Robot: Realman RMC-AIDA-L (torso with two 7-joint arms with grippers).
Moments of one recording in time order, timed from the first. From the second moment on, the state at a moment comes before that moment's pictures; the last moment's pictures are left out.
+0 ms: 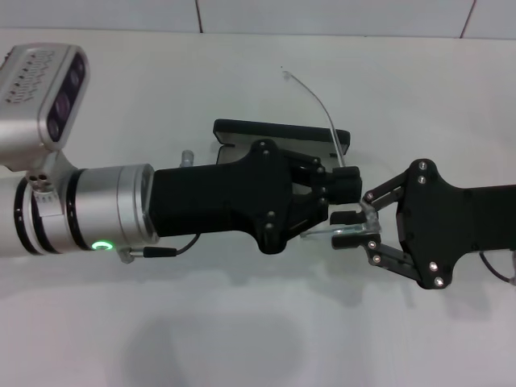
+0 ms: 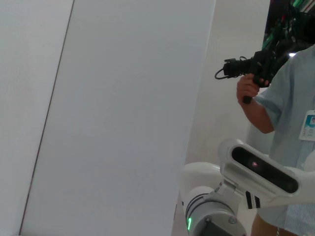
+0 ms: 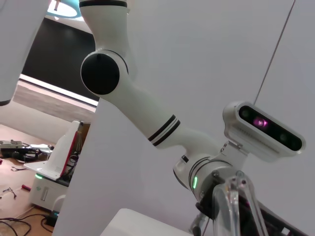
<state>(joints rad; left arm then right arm) -0.42 -2.09 1.42 0.74 1.24 1.62 -1.31 0.40 2.02 -1.27 -0.88 -1.44 -1.75 0.83</state>
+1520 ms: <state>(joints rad) -0.42 -2.09 1.33 0.68 1.08 1.63 -1.25 0.47 2.02 -1.37 -0.80 -1.24 -1.94 0.81</state>
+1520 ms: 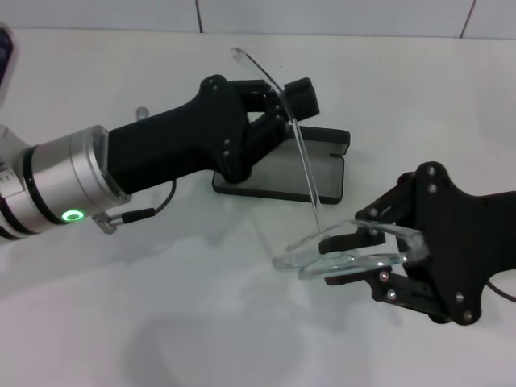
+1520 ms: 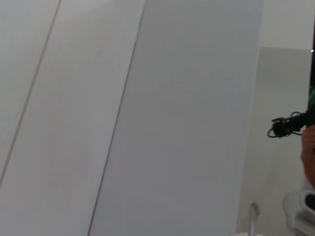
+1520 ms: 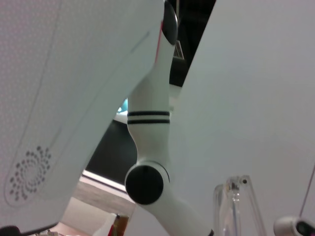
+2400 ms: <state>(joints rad) -0.42 -2.09 1.38 0.68 1.07 1.74 -1.22 0.48 2.02 -1.38 -0.78 -1.24 -1.85 0.82</state>
